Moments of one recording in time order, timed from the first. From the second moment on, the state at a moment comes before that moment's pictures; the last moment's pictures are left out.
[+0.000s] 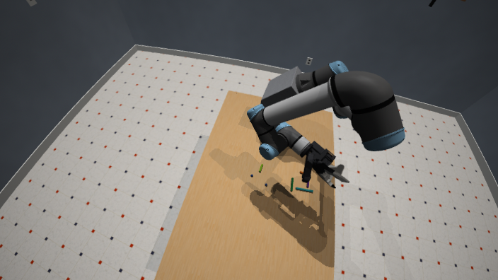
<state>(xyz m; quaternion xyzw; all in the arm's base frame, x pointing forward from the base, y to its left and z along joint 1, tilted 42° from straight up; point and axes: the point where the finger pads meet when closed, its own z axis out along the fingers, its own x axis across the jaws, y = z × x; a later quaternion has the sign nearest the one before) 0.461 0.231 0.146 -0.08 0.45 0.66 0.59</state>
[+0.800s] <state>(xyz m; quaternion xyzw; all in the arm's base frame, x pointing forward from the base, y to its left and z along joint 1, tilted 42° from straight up) 0.451 0.237 0.130 -0.16 0.43 0.64 0.61</state>
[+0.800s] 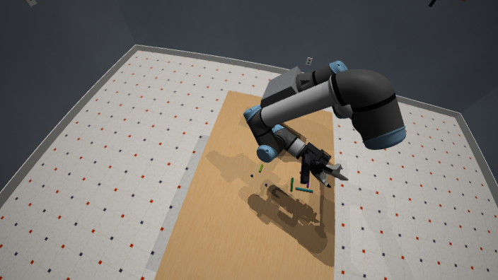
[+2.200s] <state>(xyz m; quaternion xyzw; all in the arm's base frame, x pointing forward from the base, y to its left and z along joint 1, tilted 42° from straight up) 0.391 0.270 0.043 -0.56 0.27 0.47 0.63</state>
